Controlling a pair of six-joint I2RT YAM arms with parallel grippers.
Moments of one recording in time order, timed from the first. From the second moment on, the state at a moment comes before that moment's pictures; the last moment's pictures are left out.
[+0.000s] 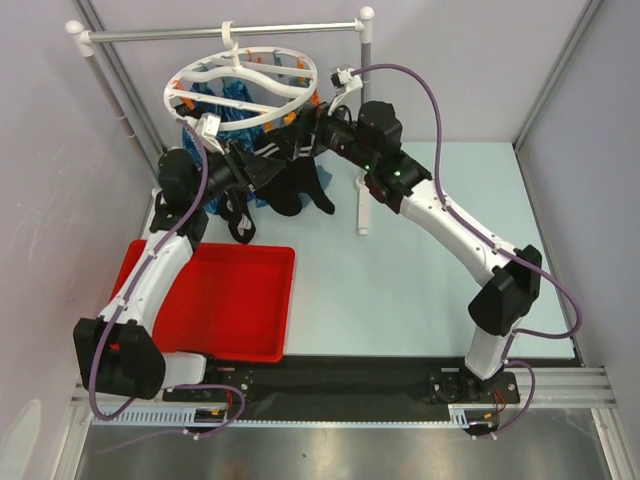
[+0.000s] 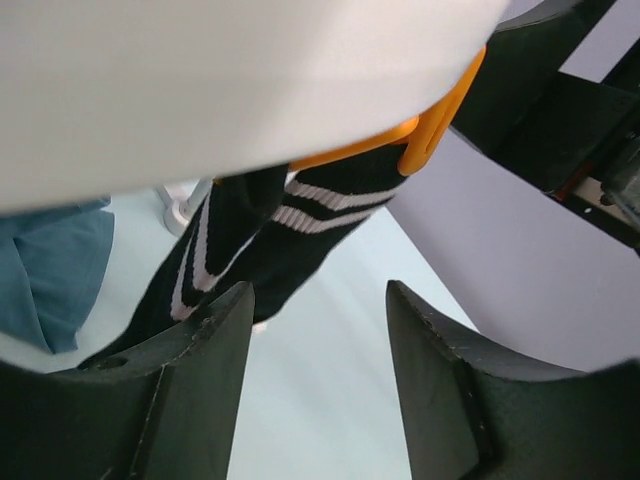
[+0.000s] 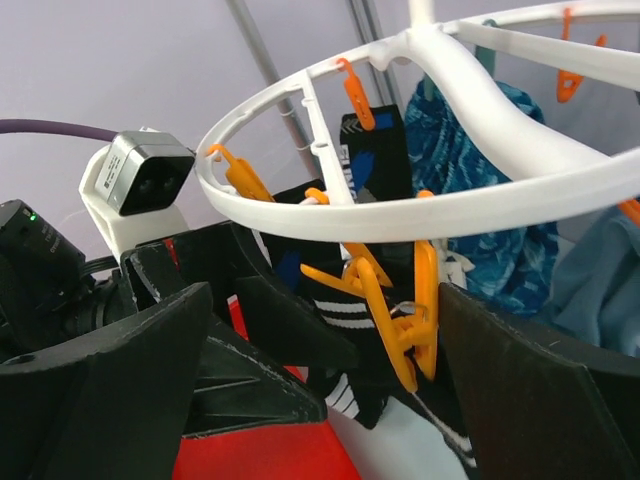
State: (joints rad) left arm -0.13 1.29 1.08 0.24 0.66 -0.62; right arm 0.70 1.80 1.86 0.09 -0.26 0.39
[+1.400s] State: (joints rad) left arm -0.13 0.11 0.06 0.24 0.69 -0.91; right arm 0.69 0.42 0.04 0.32 0.28 0.60
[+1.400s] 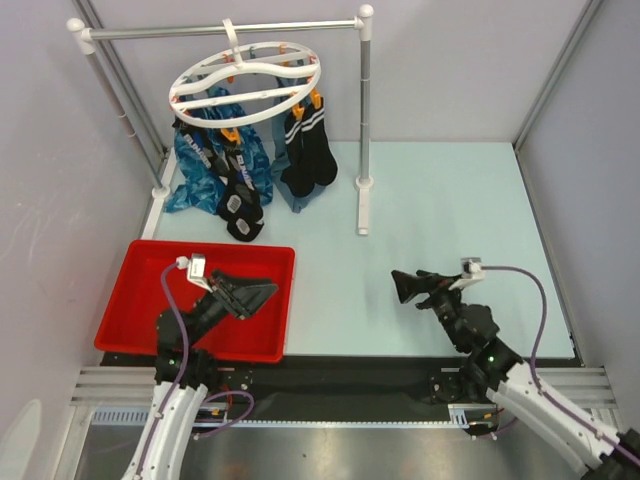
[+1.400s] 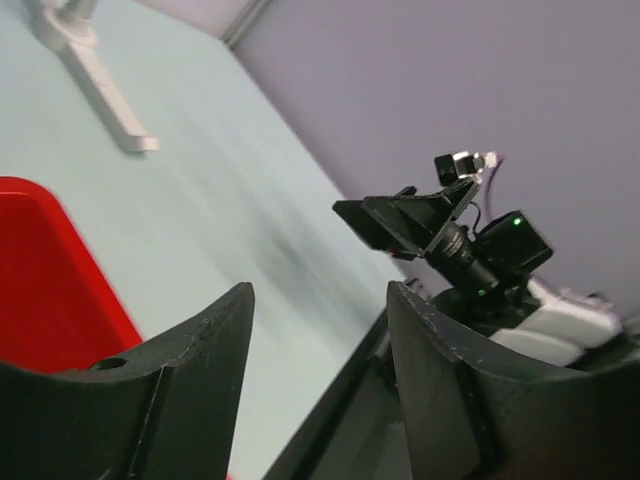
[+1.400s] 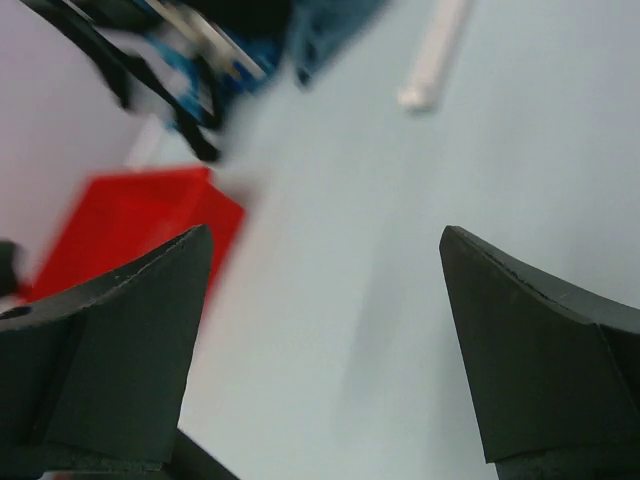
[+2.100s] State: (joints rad) left arm -0.19 0.00 0.04 0.16 0.70 -1.05; right arm 0.81 0.23 0.04 0.00 0.51 1.04
